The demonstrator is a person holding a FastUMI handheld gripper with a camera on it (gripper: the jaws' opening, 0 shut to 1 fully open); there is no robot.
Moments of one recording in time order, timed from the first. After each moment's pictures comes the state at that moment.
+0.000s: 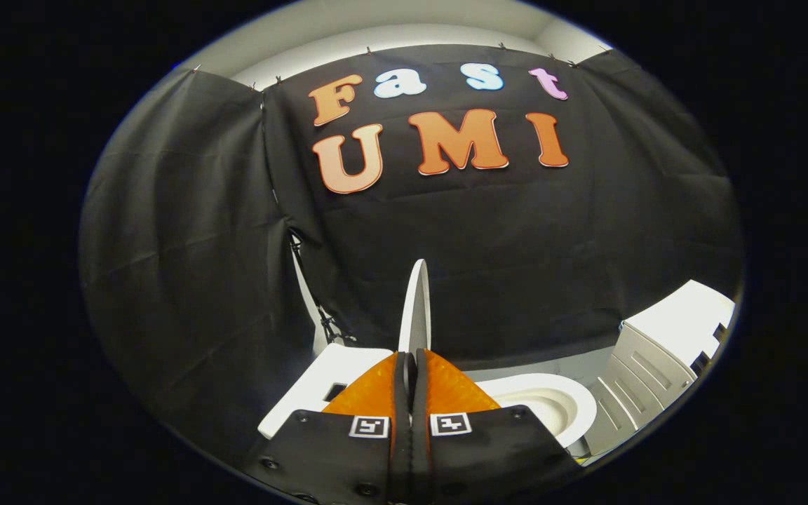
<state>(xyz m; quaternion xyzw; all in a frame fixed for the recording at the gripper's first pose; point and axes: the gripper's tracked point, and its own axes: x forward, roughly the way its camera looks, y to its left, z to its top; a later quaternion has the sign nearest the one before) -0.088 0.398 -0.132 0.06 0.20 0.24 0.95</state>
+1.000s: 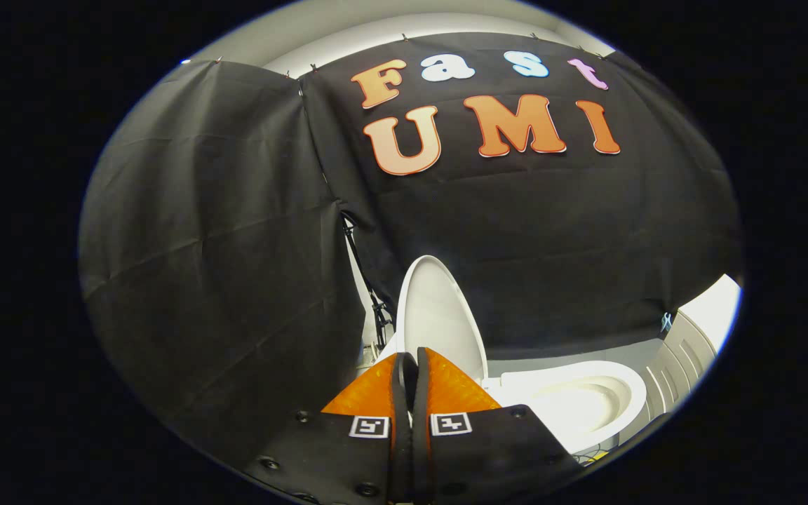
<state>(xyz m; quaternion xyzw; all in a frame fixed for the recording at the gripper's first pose) -0.134 0.511 -0.143 0.06 0.22 0.32 0.92</state>
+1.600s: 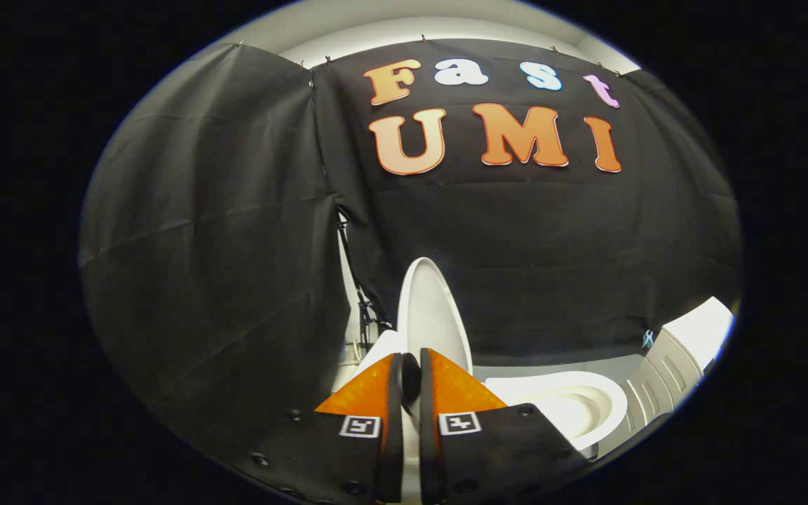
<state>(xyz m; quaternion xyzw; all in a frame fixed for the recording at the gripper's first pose) -0.139 0.519 -0.143 0.02 0.22 0.30 0.93</state>
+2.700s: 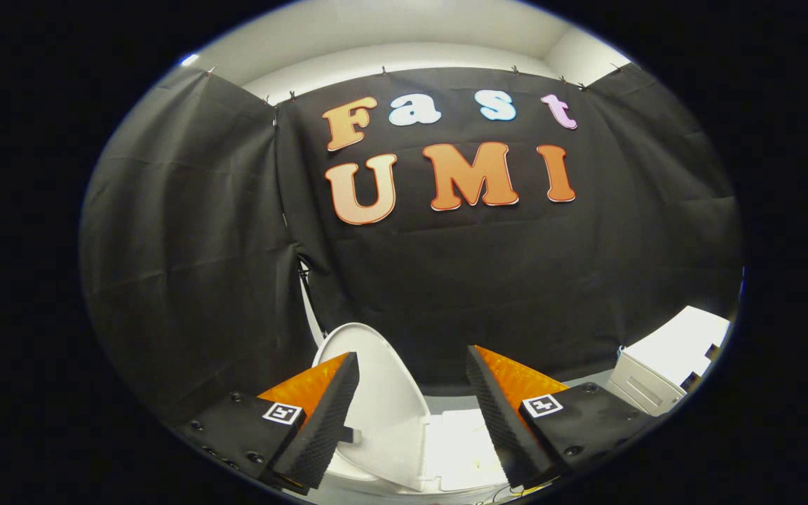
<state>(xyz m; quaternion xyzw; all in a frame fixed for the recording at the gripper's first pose) -0.079 0.411 -0.056 0.05 0.13 0.23 0.96</state>
